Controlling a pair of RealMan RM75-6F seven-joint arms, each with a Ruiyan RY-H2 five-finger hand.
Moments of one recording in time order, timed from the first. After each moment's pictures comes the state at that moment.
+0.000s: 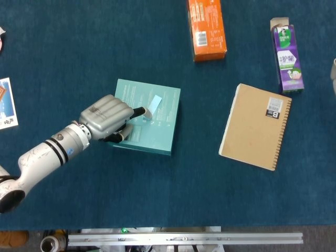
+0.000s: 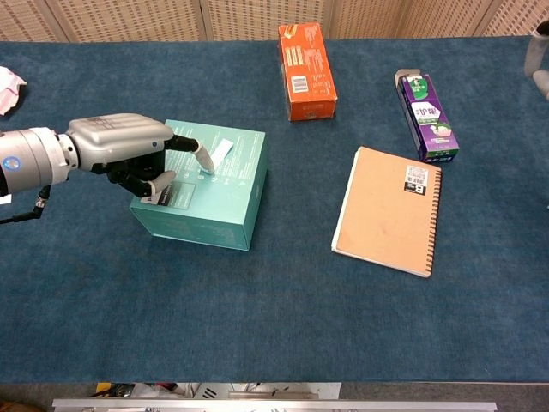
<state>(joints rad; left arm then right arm) -0.81 -1.17 -0.03 -1.76 1.41 0.68 -0.01 0.50 -1.00 0.09 -1.98 -1.04 1.25 -0.51</state>
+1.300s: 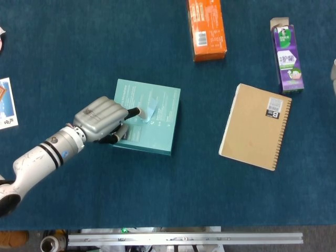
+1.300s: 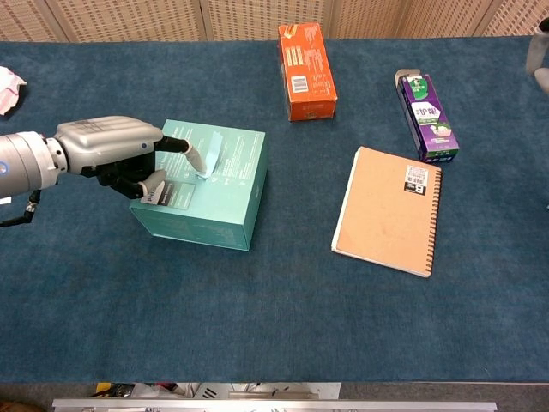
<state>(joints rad) -0.79 -1.15 0.00 -1.78 1.40 0.72 -0.02 0.47 -0.99 0.11 -2.00 -1.06 1.24 -0.51</state>
